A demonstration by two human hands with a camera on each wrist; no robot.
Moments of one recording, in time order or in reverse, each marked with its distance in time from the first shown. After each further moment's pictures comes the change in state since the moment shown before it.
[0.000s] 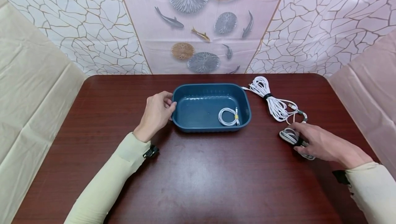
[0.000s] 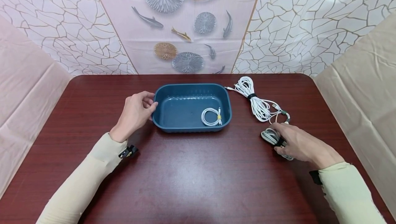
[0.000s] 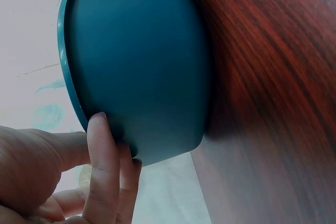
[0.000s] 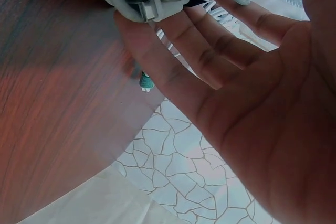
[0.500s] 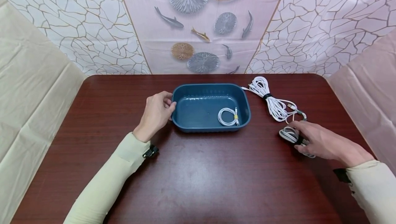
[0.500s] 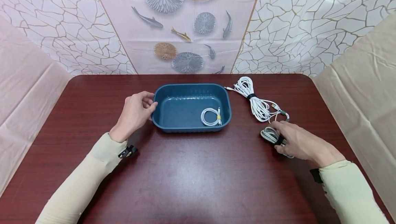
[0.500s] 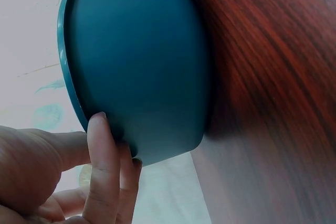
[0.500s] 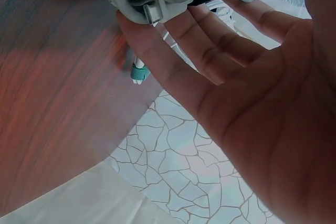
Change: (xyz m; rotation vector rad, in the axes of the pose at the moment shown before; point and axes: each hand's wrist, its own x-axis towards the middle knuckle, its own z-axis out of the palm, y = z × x) left_hand -0.001 0.001 -0.001 -0.008 -0.003 -0.001; right_hand 0.001 -0.002 -0.007 -0.034 0.015 -0.030
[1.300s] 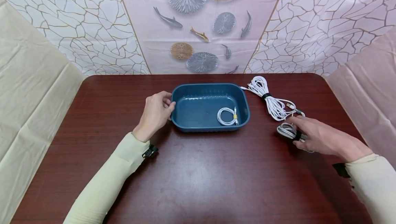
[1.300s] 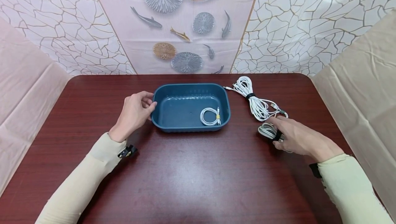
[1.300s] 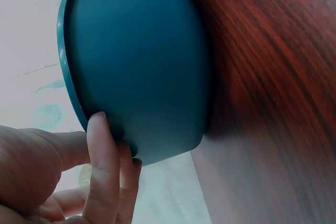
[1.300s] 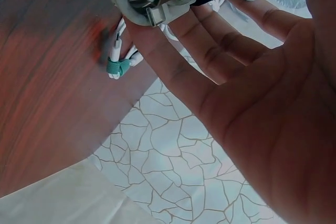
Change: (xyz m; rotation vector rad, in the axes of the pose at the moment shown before) left_hand 0.000 0.000 0.000 0.005 -0.009 -0.001; right_hand 0.008 -0.006 -0.014 -0.045 -0.010 -0.015
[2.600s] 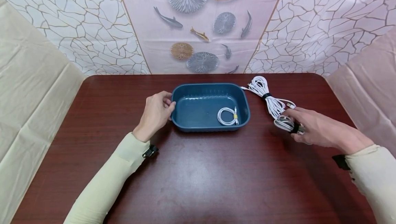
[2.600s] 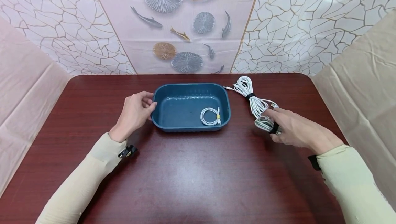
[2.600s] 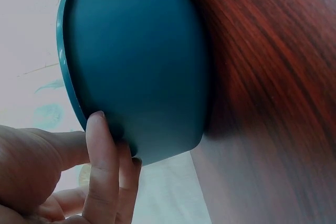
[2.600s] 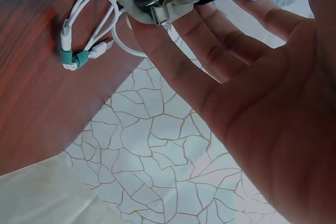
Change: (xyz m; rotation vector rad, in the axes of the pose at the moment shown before) left_hand -0.001 0.001 -0.001 0.006 -0.006 -0.008; right_hand 0.015 -0.013 -0.024 -0.023 -0.033 0.017
